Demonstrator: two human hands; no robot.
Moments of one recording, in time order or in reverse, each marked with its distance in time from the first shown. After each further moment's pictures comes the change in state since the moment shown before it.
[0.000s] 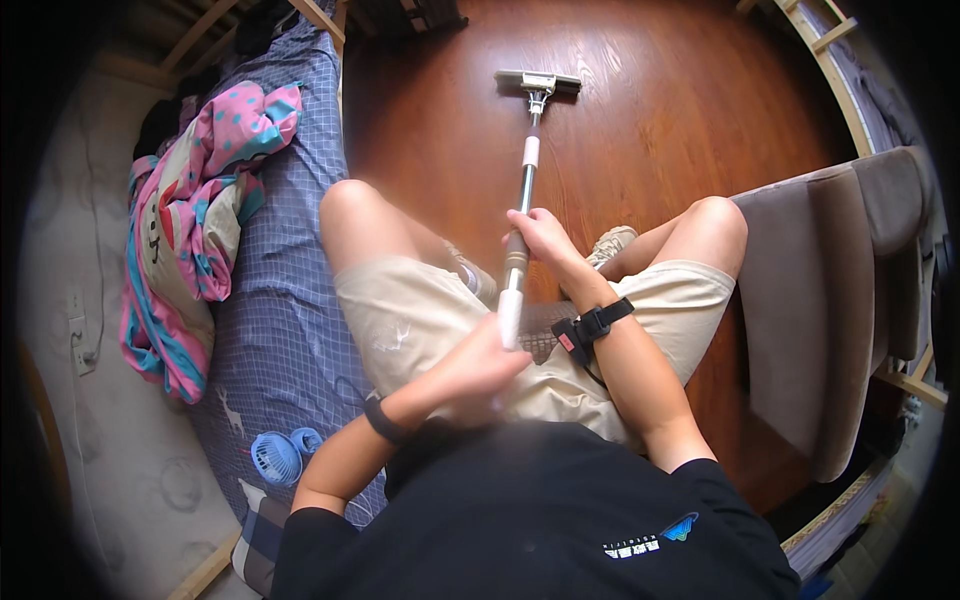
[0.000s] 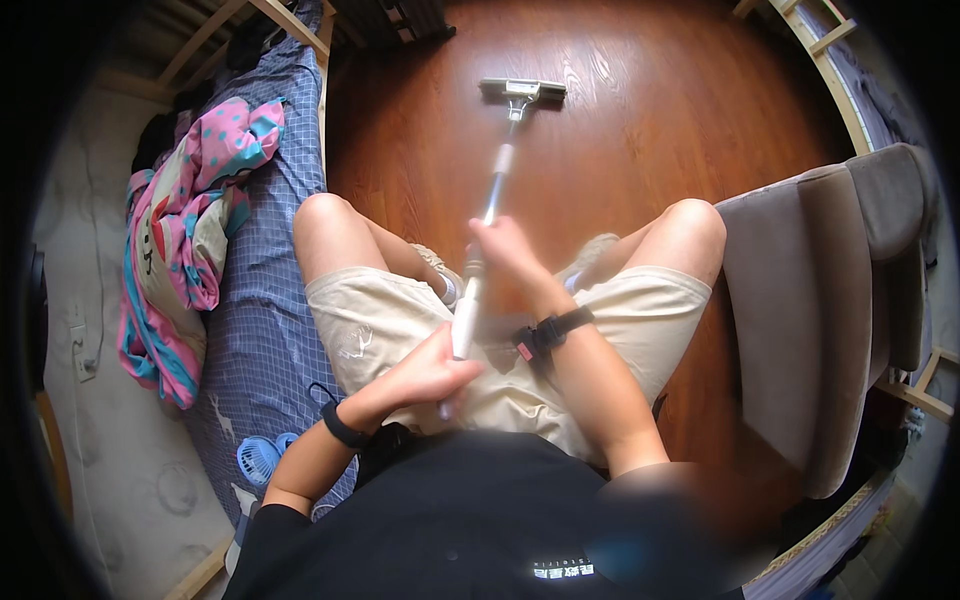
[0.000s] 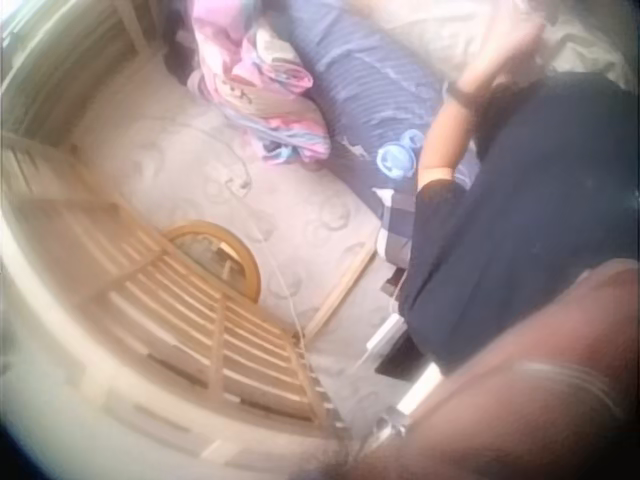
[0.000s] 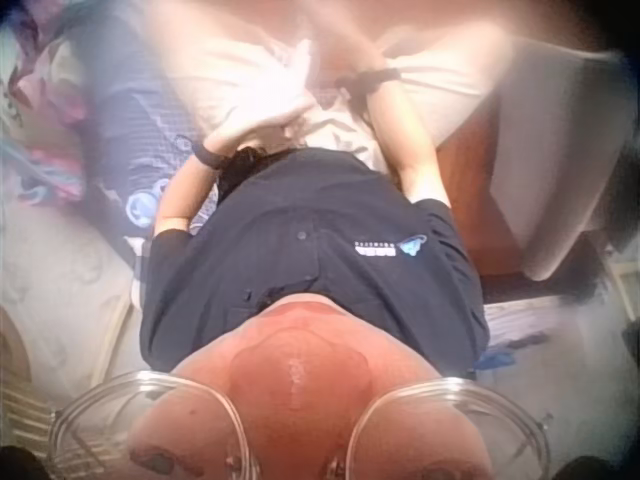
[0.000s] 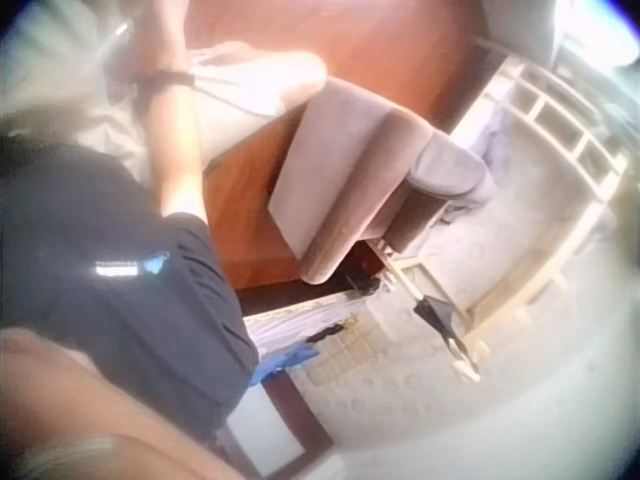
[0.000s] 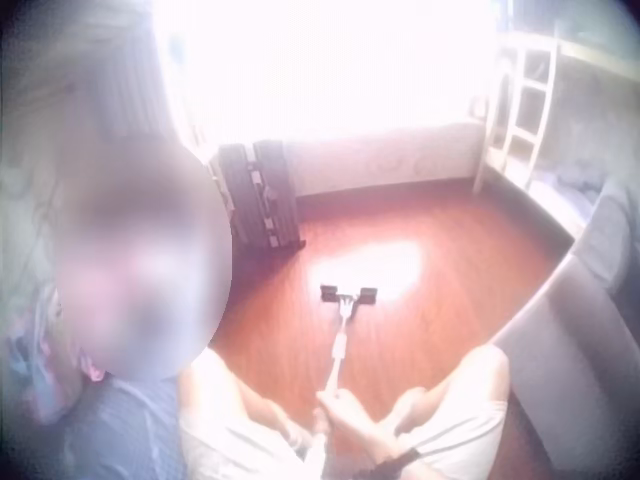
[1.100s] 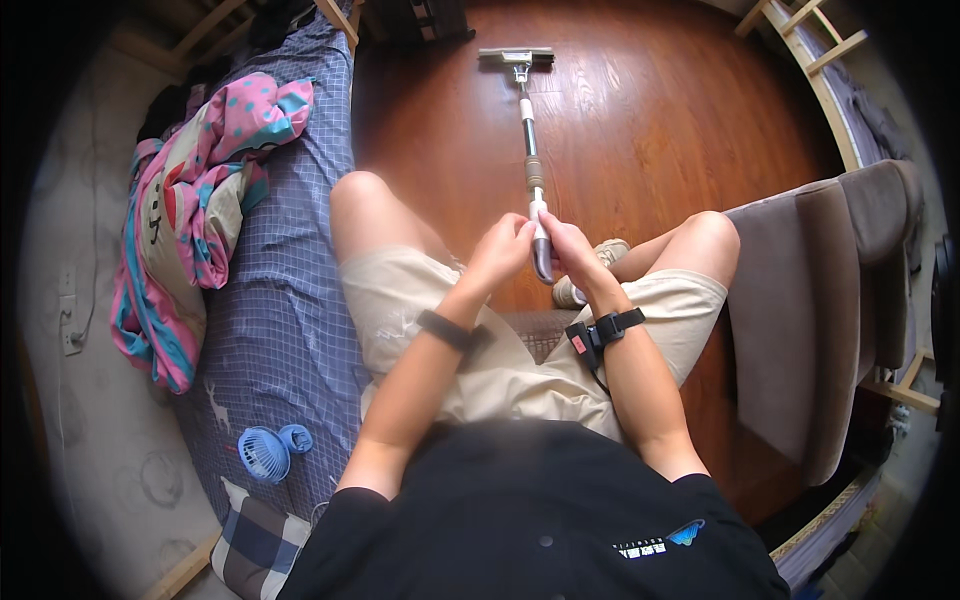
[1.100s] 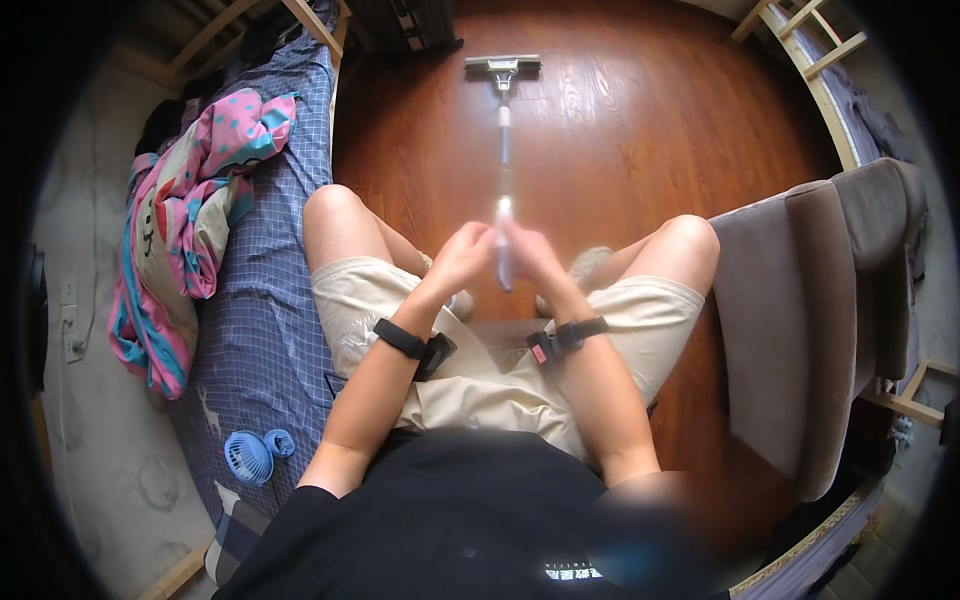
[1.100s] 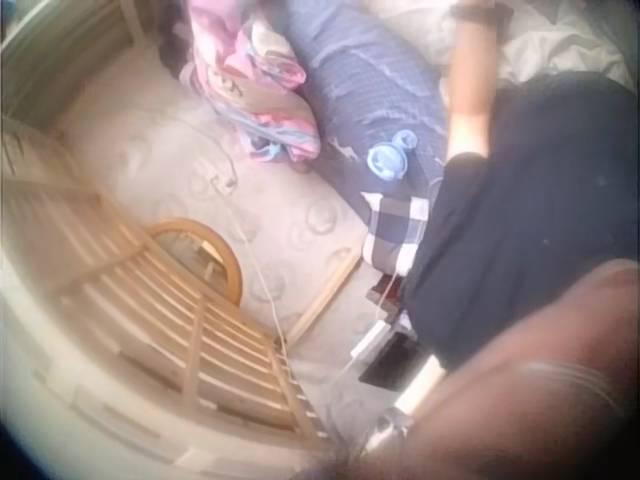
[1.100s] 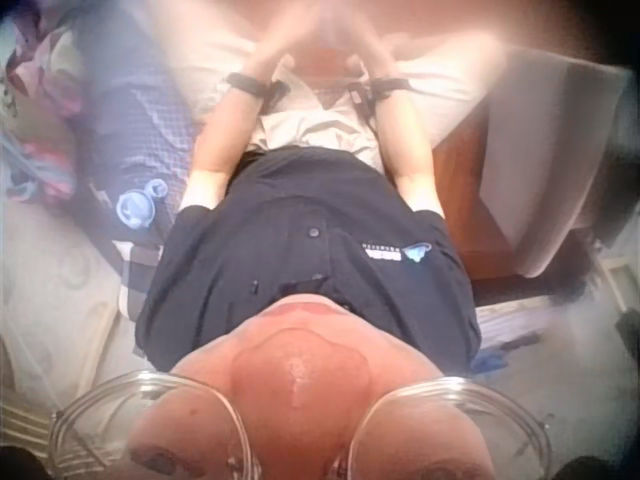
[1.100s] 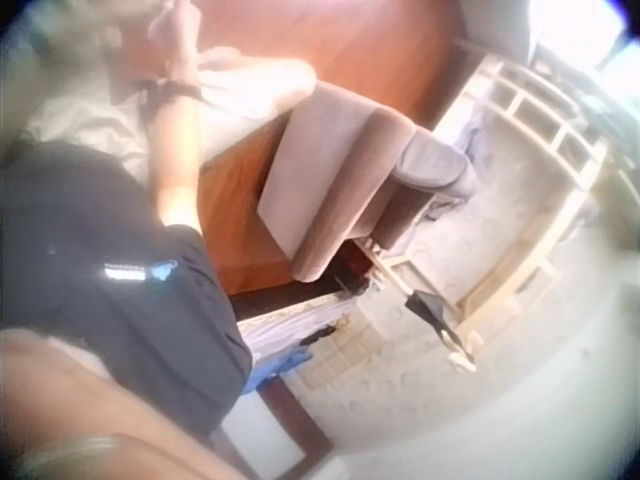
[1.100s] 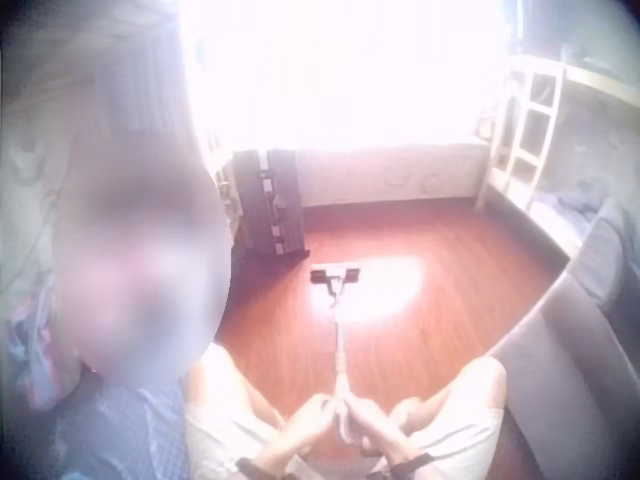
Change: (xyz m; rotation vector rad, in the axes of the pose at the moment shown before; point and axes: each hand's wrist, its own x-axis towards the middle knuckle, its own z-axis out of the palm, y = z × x) left_hand 0.143 -0.013 -0.030 0.233 0.472 0.392; right_hand -0.005 0.019 -0.035 0.162 0.034 0.007
